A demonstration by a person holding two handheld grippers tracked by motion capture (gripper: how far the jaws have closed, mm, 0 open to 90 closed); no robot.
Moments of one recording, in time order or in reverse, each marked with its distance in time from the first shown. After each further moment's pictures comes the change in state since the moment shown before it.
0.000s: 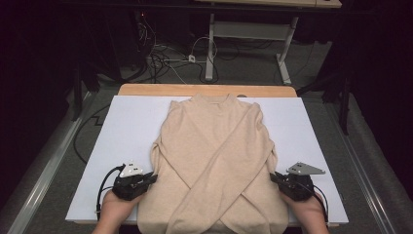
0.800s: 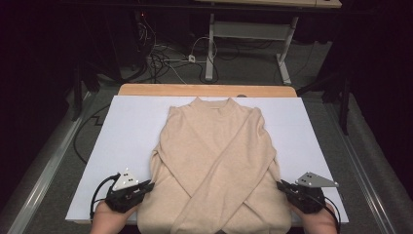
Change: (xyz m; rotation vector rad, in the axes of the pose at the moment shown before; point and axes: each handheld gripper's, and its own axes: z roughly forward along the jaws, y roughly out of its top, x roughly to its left) left arm -0.026 -0.013 -0.033 0.000 -0.004 0.066; right arm 0.009 -0.016 -0.036 -0.024 0.010 -0.042
